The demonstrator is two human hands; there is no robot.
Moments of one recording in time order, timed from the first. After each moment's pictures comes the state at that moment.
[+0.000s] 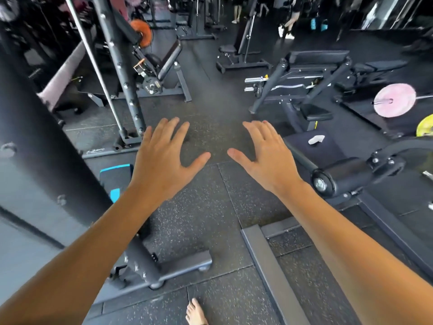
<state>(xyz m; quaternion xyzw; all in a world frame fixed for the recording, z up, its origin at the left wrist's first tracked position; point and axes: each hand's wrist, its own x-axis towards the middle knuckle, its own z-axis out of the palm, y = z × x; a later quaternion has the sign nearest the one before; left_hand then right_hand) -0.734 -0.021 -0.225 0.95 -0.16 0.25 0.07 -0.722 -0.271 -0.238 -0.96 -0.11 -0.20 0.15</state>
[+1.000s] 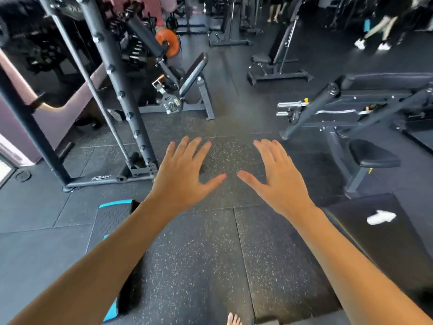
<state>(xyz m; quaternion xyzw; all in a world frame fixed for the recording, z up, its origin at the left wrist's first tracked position) -0.260 -0.093 -0.239 0.98 -0.12 0.15 0.02 -0.240 -0.335 -0.260 -0.95 -0.16 -0.13 0.22</state>
